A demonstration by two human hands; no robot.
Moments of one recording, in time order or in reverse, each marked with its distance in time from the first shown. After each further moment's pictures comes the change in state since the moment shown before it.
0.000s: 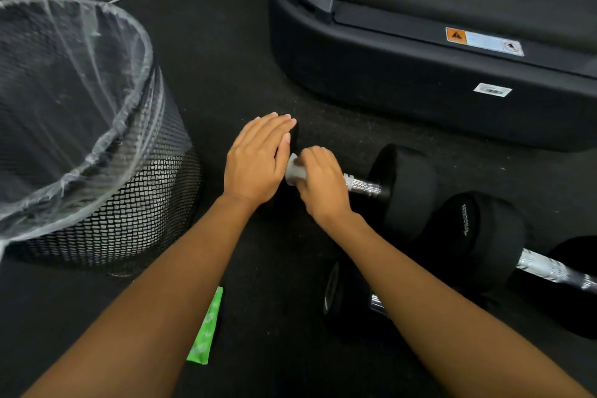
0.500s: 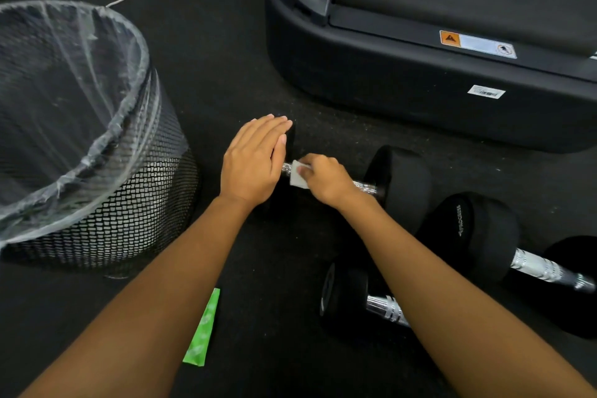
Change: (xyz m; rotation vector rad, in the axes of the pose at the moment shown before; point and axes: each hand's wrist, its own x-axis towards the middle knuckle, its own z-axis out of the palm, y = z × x) left_hand 0.001 0.000 0.000 0.009 -0.011 -0.007; right_hand 0.022 0.007 -0.026 0.140 -0.431 0.286
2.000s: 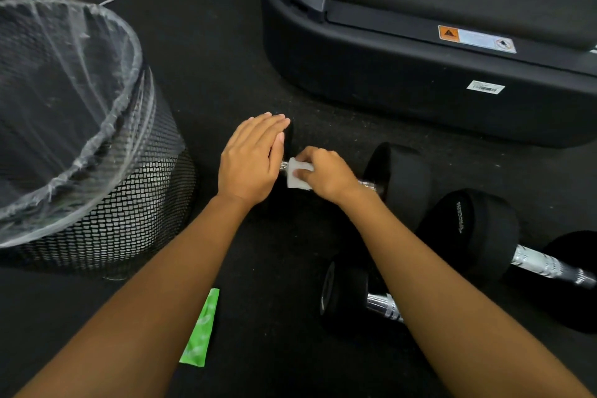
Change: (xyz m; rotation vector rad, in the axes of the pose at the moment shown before) left_hand 0.000 0.001 0.000 -0.016 0.011 0.010; right_hand 0.006 0.006 -0.002 -0.006 0.011 -0.045
